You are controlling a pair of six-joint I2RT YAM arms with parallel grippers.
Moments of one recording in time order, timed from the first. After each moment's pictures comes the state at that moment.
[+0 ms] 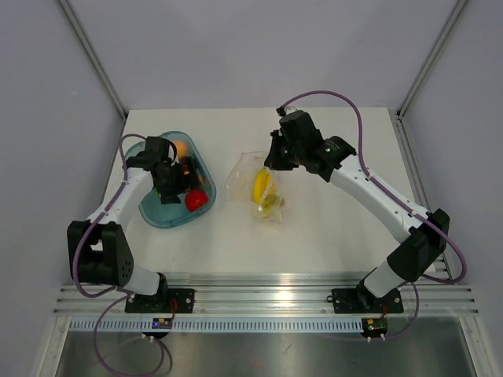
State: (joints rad) left arm -0.09 1.42 1.14 -0.80 0.24 -0.45; right arm 0.69 1.57 1.59 -0.69 0.03 0.56
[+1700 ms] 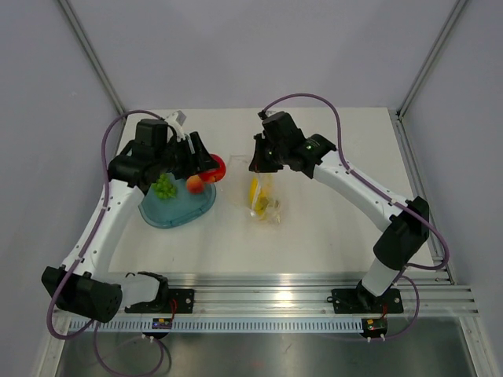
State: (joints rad) left arm -0.23 1.24 1.33 -0.79 0.30 -0.49; right arm 0.73 1.70 1.66 -0.68 -0.04 0.57
